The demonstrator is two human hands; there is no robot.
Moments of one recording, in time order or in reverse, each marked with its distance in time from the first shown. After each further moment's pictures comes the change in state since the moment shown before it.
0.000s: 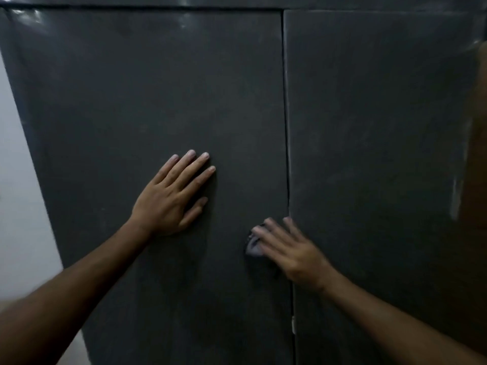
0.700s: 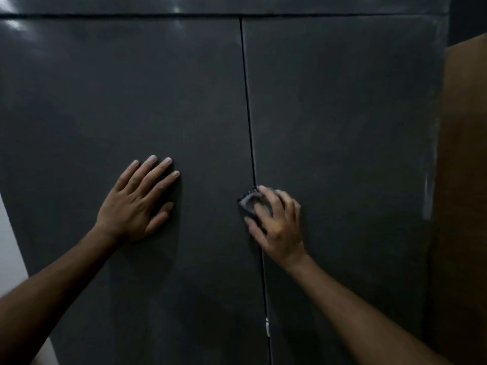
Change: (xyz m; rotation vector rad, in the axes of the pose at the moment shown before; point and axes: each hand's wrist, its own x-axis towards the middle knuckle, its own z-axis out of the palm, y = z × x) left_hand -0.001 0.005 0.003 0.067 0.043 -0.023; right_hand 0.020 0.044 -0.004 0.074 0.273 0.503
